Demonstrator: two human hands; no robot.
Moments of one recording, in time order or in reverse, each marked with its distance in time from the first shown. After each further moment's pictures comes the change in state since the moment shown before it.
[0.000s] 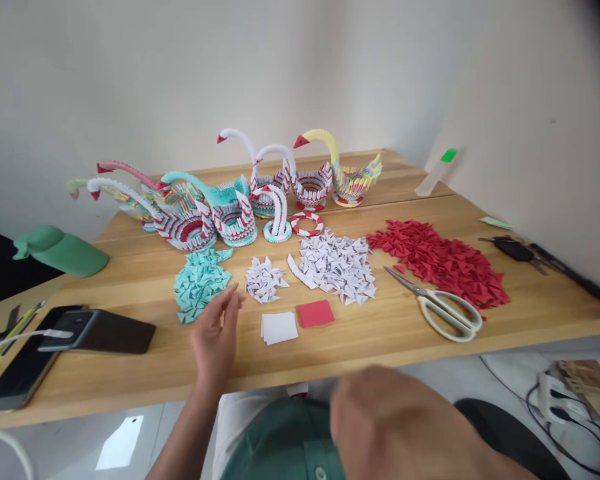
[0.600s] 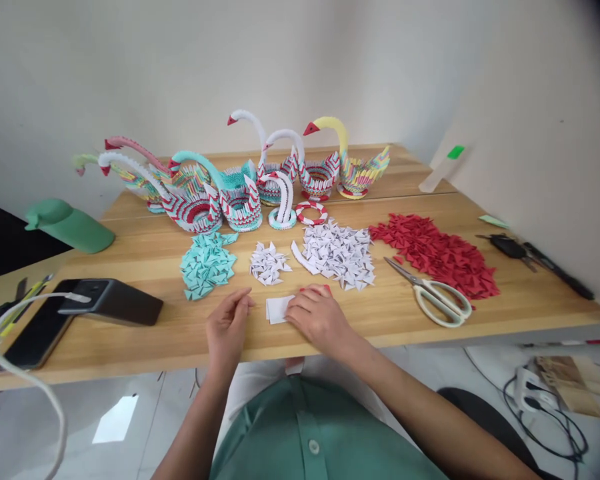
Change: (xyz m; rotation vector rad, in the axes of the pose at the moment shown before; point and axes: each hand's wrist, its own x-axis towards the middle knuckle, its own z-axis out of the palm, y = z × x) left_hand -0.031 -0.019 -0.004 -0.123 -0.041 -0.206; right_hand 0.016 0.098 0.055 -0.688 0.006 -0.082
